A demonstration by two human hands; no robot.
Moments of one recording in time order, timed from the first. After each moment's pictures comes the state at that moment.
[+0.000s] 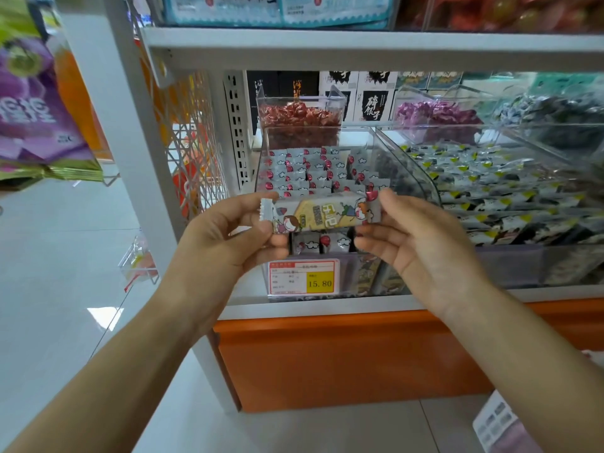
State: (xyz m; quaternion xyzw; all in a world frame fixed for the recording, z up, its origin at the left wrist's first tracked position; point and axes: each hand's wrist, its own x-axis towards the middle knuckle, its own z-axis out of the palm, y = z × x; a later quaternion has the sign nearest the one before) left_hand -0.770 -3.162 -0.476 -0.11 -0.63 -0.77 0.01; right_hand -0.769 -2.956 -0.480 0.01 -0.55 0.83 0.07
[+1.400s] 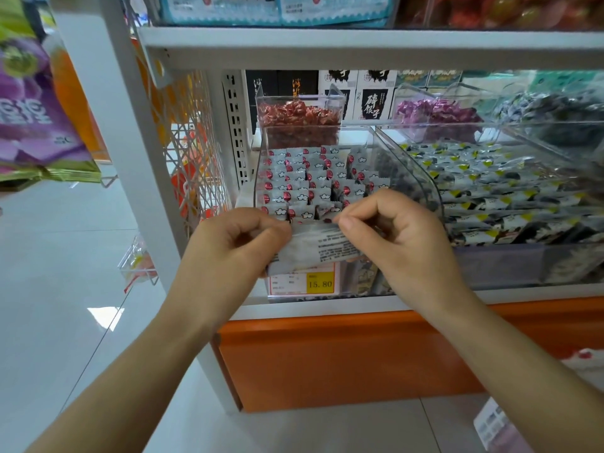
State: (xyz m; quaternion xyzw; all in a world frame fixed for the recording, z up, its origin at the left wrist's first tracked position) left_hand -0.761 -3.157 -0.472 -0.13 -0.79 -0.59 0.11; right_hand -0.762 -2.968 -0.480 0.20 -0.80 0.53 0.21
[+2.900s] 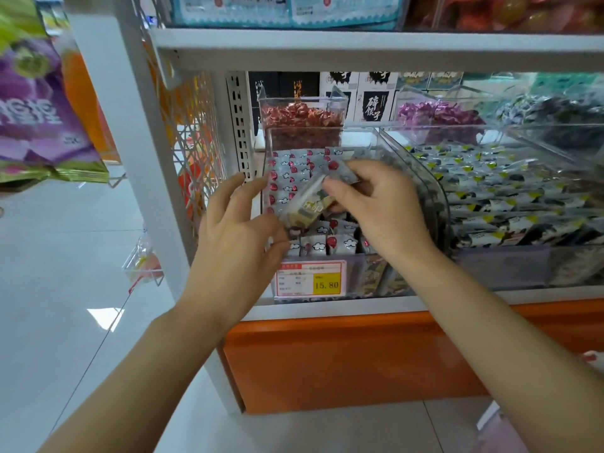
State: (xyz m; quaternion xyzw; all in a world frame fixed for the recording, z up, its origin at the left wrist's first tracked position) left_hand -0.786 -3.165 -0.488 -0.19 -0.93 -0.19 0.26; right_hand -0.812 -2.988 -0.469 0.14 -0.82 0.49 0.25
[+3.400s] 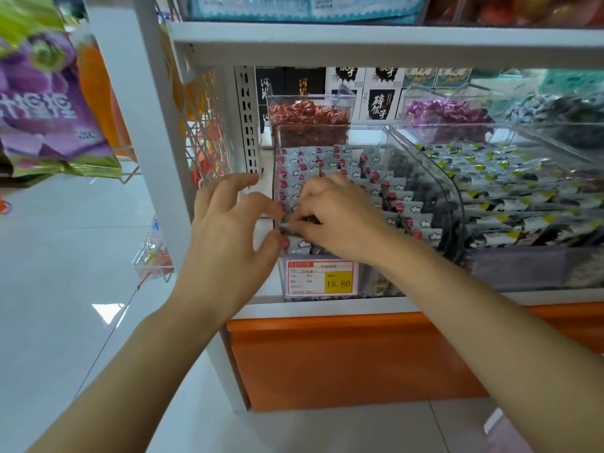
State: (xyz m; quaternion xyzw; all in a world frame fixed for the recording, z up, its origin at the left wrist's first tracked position) left_hand -0.785 -3.179 -0.484 -0.15 -0.91 -0.27 0.28; right_hand -0.831 -3.018 -0.471 0.27 -0.94 0.11 0.16
